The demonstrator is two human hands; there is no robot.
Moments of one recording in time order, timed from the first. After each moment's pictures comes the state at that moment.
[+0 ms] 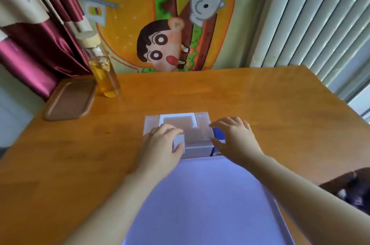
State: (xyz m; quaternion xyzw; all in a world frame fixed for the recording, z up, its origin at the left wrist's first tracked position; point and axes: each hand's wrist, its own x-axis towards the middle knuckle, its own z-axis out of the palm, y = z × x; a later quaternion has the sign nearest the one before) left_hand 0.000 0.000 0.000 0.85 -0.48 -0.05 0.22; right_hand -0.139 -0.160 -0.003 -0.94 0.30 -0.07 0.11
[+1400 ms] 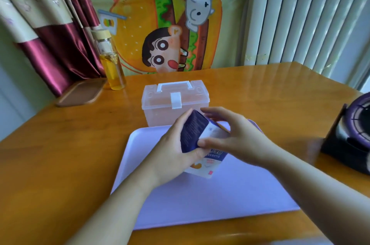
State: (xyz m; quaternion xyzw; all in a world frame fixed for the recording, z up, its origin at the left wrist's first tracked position) left_hand -0.107 0.070 -0.080 0.69 -0.51 -0.22 0.47; right_hand -0.236 -0.053 -0.053 -0.84 0.15 -0.24 0.46
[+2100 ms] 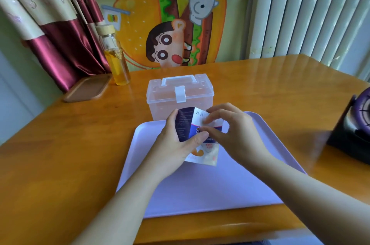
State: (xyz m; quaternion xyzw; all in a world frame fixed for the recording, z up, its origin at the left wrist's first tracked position) left_hand -0.114 0.077 -0.079 0.71 -0.41 -0.24 0.52; right_hand -0.221 -0.042 -0.082 -0.84 0.19 -0.38 0.34
